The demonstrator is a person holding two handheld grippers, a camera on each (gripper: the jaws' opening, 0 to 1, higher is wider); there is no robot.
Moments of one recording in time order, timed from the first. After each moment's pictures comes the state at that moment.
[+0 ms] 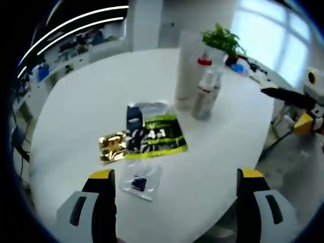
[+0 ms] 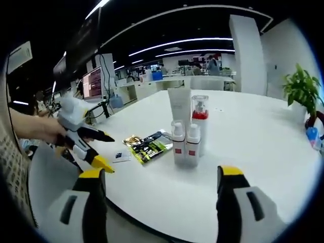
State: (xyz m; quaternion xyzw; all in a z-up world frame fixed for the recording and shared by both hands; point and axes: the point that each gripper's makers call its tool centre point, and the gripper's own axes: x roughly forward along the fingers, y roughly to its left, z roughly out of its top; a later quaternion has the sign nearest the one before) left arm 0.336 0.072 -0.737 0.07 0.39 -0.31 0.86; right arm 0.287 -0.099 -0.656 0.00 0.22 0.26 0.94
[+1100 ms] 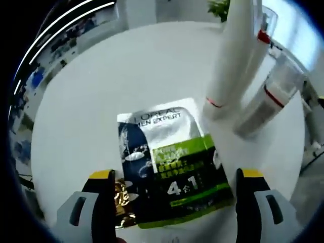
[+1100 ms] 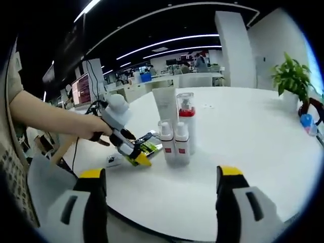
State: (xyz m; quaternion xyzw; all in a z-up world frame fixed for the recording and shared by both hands) left arm 0.434 0.034 -0.788 0.16 0.47 -0.29 0.82; right arm 0.294 -0.114 -0.659 0.02 0.23 0.22 0.95
